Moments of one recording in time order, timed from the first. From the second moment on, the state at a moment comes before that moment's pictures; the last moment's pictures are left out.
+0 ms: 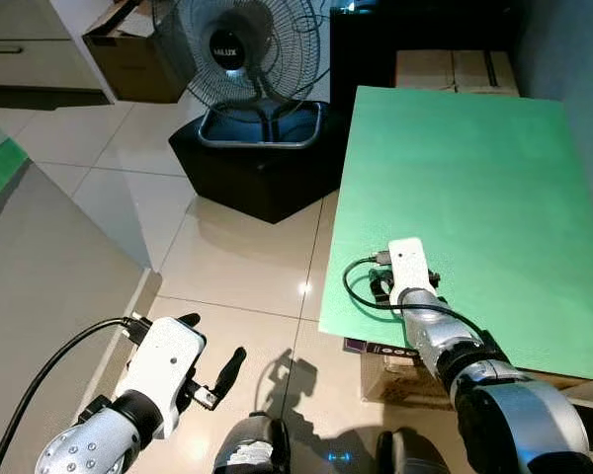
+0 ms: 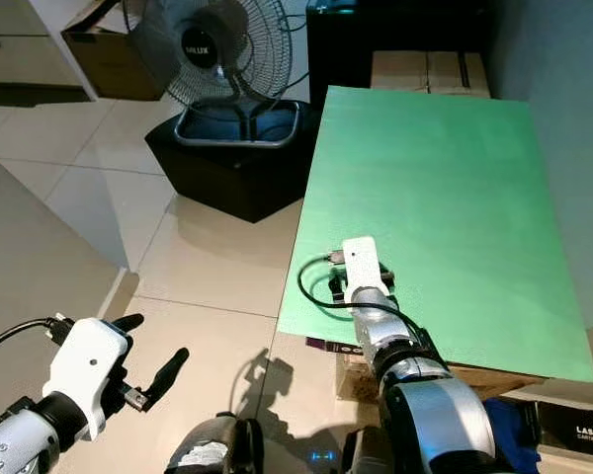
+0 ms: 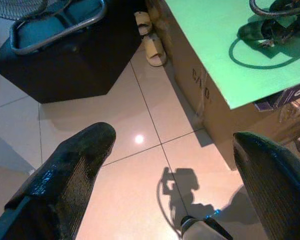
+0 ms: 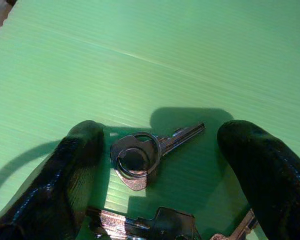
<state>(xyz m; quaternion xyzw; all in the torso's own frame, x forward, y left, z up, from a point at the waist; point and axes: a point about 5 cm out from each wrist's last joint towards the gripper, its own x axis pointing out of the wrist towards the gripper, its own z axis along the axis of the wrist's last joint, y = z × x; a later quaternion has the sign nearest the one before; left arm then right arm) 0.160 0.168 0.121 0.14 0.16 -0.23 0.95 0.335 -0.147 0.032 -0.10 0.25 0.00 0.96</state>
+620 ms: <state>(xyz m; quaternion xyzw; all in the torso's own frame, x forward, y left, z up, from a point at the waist) 0.165 0.158 0.126 0.14 0.15 -0.24 0.95 0.336 -0.145 0.034 -0.14 0.24 0.02 0.96</state>
